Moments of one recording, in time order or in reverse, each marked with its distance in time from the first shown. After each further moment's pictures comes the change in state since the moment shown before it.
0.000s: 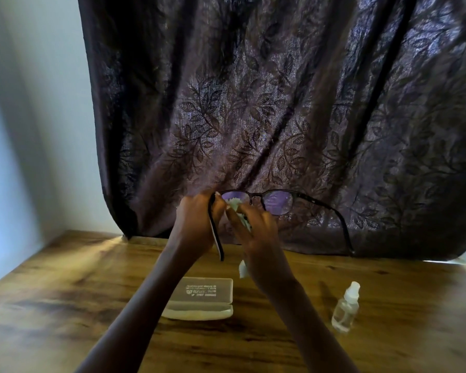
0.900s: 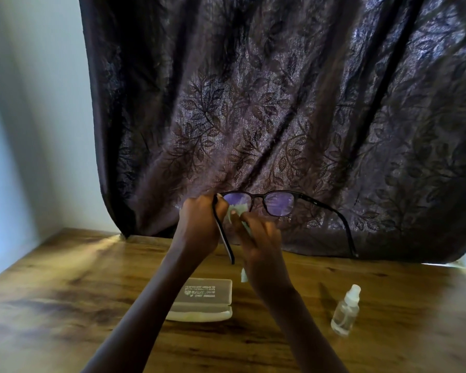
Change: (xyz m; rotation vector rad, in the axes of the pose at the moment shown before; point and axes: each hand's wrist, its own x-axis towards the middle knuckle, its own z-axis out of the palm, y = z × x) left_hand -0.001 0.005 0.003 -0.054 0.017 -0.015; right_hand -0.010 0.000 0.011 -0.116 0.026 0.023
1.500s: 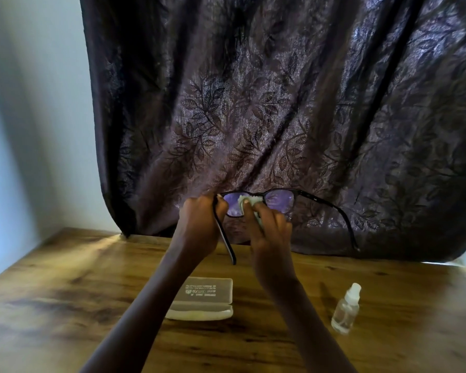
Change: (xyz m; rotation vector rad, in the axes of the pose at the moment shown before) left_hand -0.001 0.001 -0.002 -0.058 -0.011 -0.087; right_hand 0.009 0.005 -0.002 -0.058 0.064 0.091
